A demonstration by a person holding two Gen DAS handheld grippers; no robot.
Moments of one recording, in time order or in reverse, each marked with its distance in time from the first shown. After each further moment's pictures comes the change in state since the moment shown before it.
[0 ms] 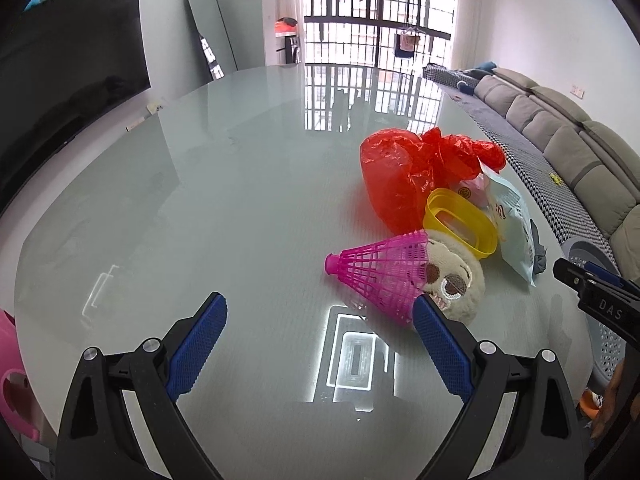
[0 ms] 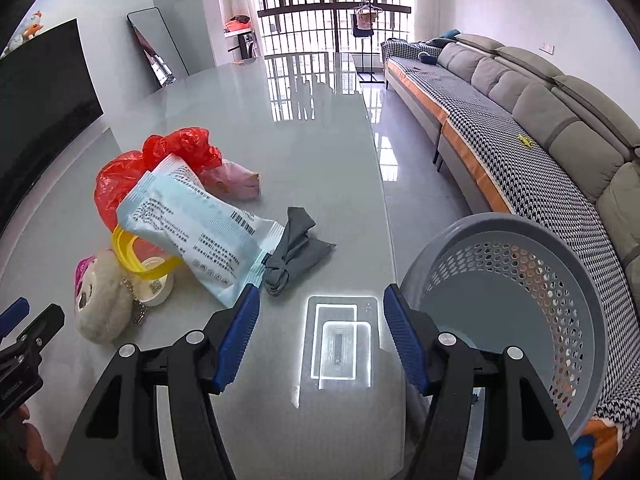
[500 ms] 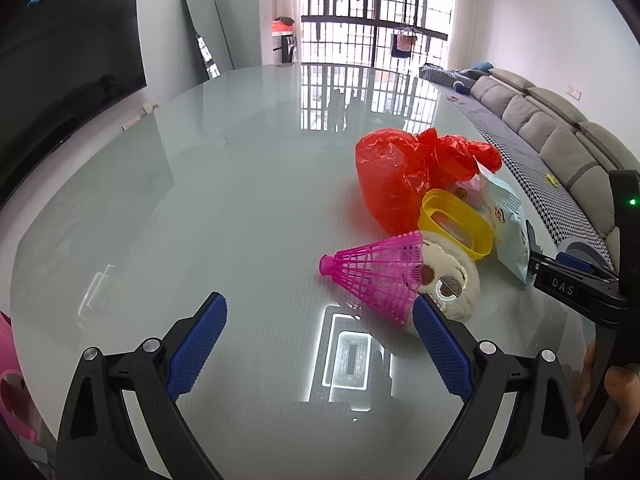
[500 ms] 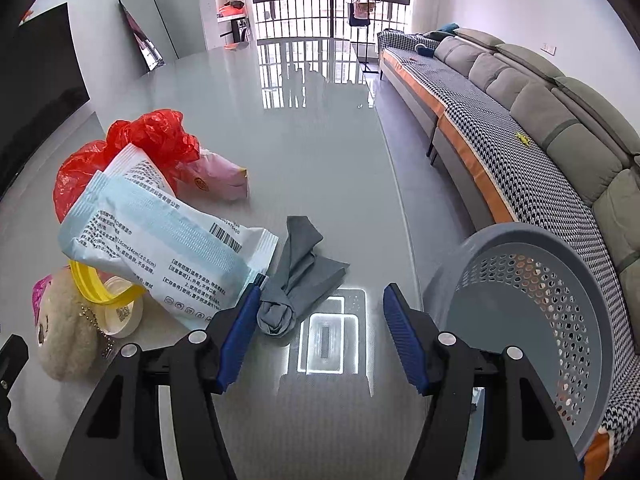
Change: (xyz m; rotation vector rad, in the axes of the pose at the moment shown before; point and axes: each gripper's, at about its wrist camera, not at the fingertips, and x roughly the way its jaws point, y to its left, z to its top) left arm 0.000 0.000 0.002 -0.005 0.005 -0.015; right arm 0.039 0.010 0.011 -0.018 0.037 -0.051
